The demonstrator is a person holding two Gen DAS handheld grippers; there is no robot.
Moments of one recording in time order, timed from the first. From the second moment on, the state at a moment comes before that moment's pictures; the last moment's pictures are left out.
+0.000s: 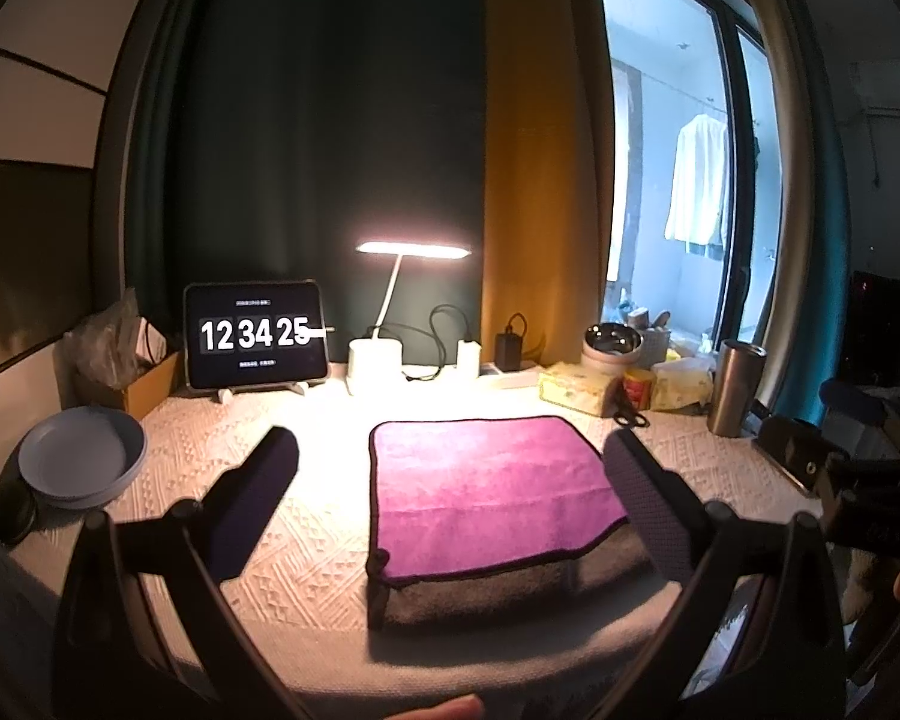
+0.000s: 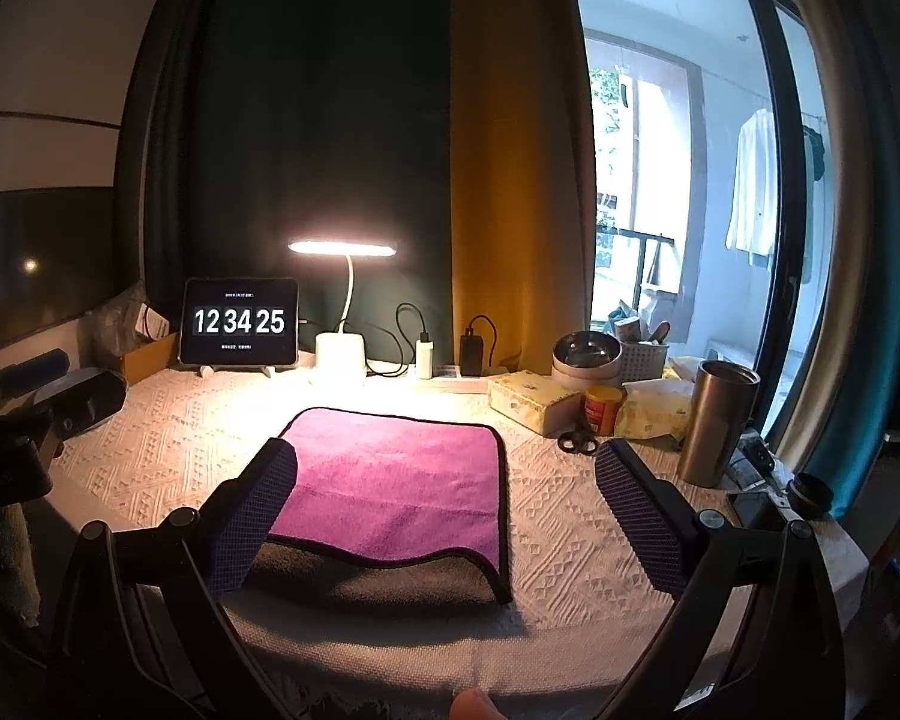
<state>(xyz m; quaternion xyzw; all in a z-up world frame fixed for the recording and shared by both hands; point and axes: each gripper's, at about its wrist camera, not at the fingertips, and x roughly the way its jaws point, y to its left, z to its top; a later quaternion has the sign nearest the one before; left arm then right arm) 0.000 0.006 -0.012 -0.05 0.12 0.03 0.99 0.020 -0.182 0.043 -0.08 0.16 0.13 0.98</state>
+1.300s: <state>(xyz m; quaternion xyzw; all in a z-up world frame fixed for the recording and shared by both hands) 0.002 0.007 -0.016 -0.05 0.14 0.03 0.99 0.019 -0.184 0.036 -0.08 0.16 0.13 0.98</state>
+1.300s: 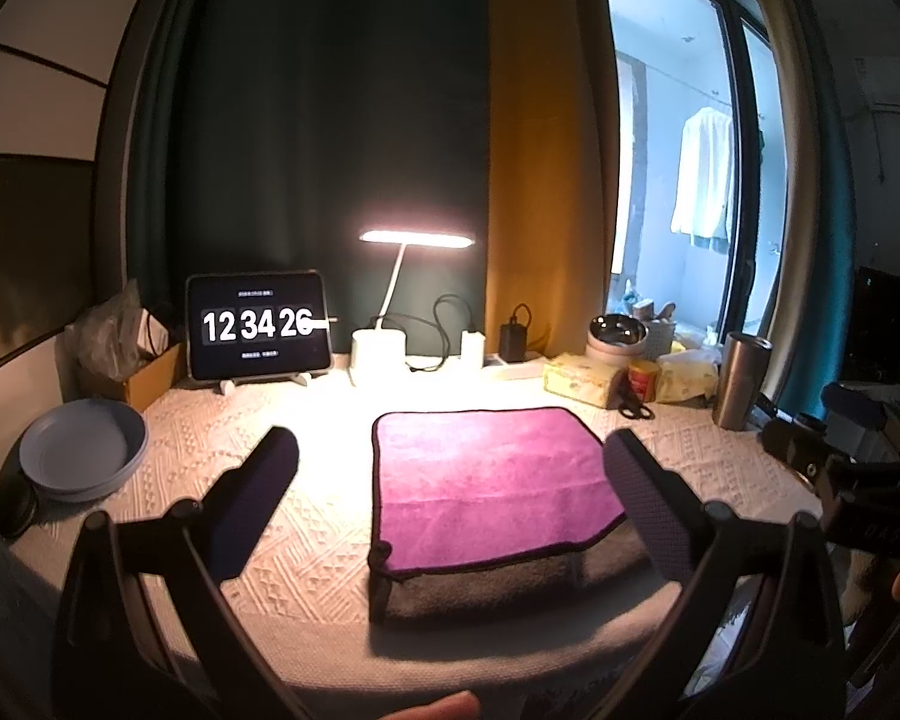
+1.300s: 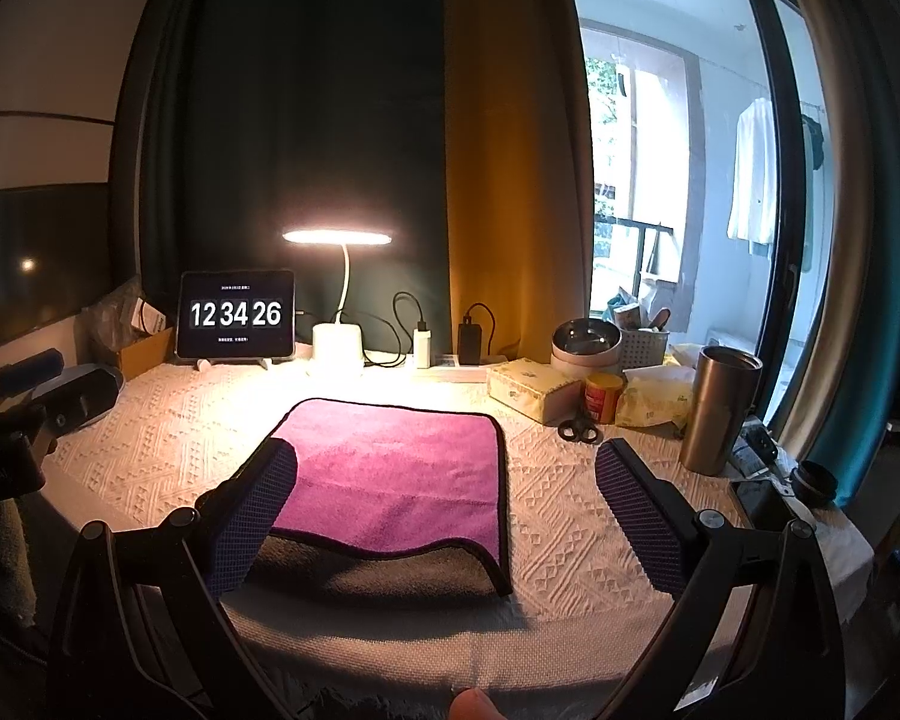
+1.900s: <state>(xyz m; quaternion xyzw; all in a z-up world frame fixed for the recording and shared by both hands) 0.044 0.012 -0.048 -0.05 0.21 0.03 0.98 0.052 -0.188 0.009 -0.07 0.22 0.14 0.96</state>
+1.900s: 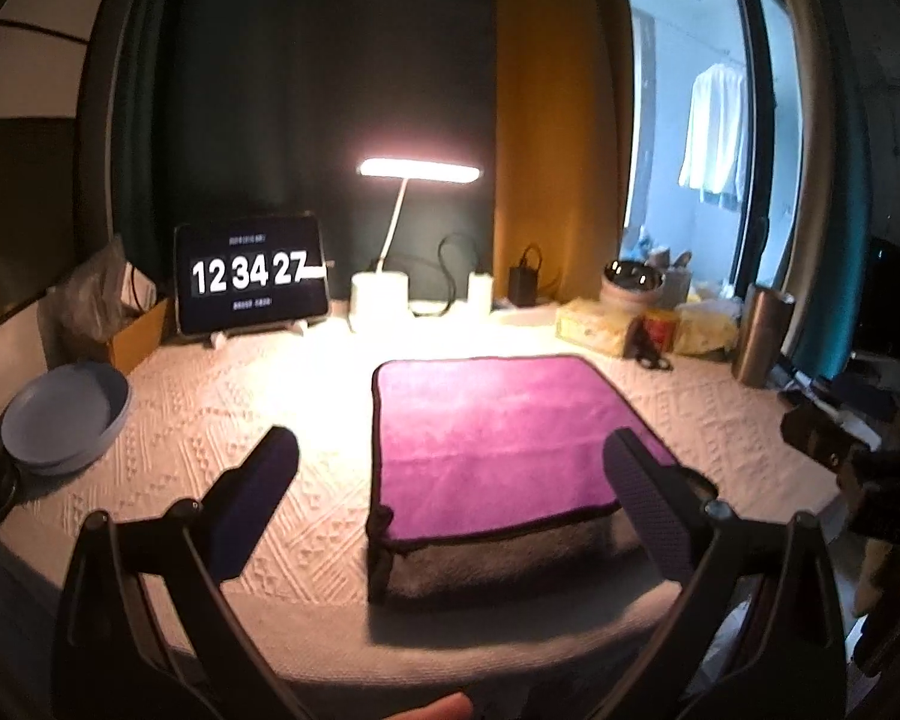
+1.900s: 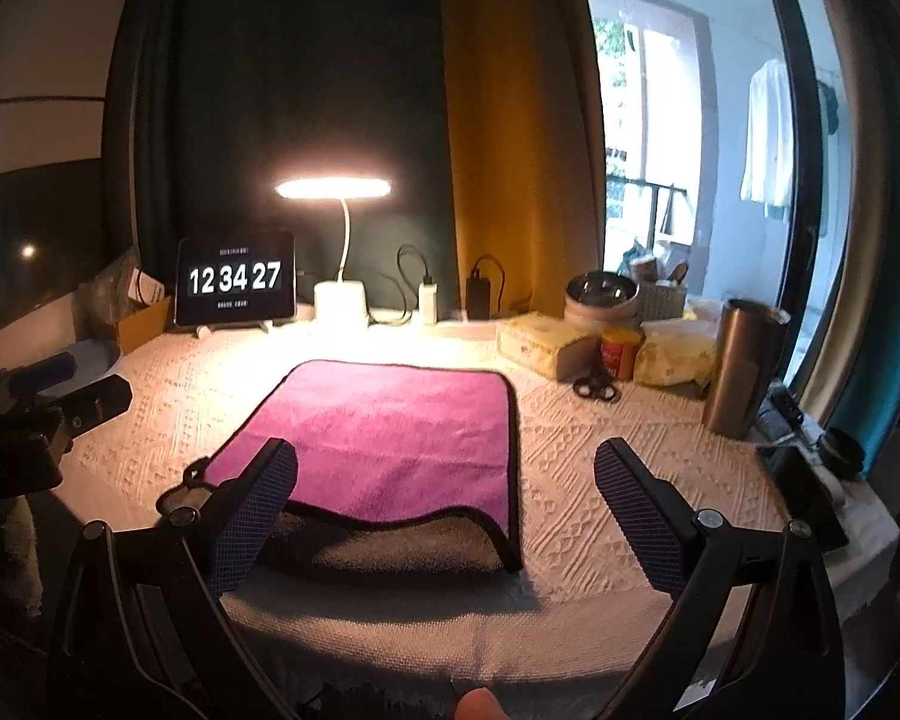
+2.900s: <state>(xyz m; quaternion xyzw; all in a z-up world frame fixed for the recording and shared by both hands) 0.124 0.025 -0.148 -0.05 0.39 0.00 0.92 0.150 -0.194 -0.083 -0.08 0.38 0.17 0.91</state>
